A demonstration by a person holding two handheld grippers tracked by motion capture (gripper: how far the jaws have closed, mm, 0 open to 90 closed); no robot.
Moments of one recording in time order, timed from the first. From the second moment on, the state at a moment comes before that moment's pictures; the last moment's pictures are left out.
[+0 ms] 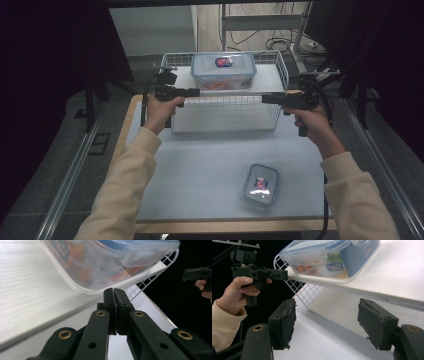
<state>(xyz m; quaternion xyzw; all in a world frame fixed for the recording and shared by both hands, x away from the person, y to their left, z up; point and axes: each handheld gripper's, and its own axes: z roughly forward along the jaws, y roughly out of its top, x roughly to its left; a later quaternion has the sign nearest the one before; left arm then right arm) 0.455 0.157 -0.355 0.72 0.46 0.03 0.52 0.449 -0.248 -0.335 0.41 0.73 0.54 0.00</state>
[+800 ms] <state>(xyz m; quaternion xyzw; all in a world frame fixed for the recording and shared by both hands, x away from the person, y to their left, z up) 0.352 0.165 -0.443 0.73 0.44 0.02 0.52 0.394 -0.281 -0.420 0.41 0.75 0.52 0.00</state>
